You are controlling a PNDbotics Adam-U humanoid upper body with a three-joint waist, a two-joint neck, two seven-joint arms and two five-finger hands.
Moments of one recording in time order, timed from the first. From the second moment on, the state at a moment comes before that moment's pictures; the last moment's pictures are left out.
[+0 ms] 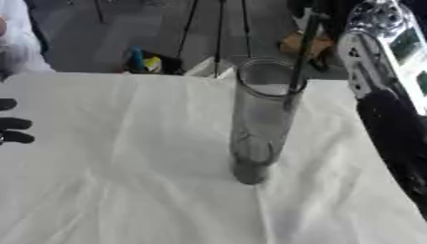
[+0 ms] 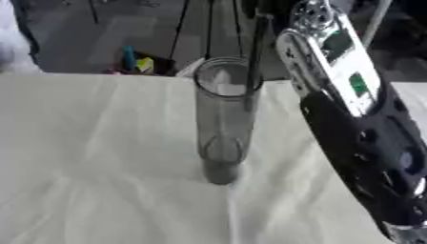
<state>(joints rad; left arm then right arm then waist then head) -0.31 0.10 0.03 -1.98 -0.14 -0.16 -0.01 -1.00 -0.52 0.19 -1.75 -0.47 0.59 -0.51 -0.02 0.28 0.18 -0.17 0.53</state>
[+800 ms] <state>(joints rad) -0.31 0.10 0.03 -1.98 -0.14 -0.15 -0.02 -0.98 -0.53 0.19 -1.75 -0.41 0.59 -0.51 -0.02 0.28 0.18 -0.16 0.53</state>
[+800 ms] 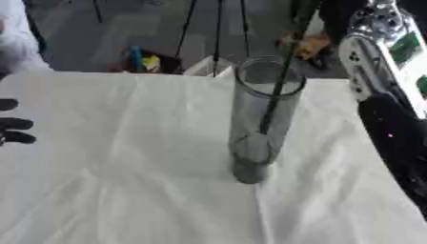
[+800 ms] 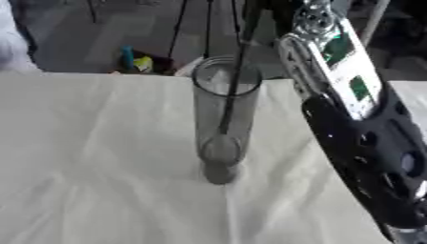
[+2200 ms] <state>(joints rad) -0.31 0.10 0.03 -1.98 -0.15 -0.15 -0.03 -0.89 -0.63 0.22 -1.78 -0.08 0.60 -0.26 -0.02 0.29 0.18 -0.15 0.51</state>
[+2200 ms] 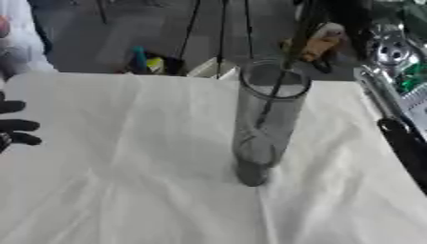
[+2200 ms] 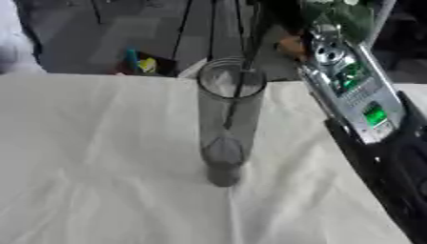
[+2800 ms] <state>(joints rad) -0.31 0.10 0.03 -1.98 -0.15 -0.15 -0.04 -0.86 -0.66 0.23 -1.80 -0.03 0.63 -0.14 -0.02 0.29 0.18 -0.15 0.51</state>
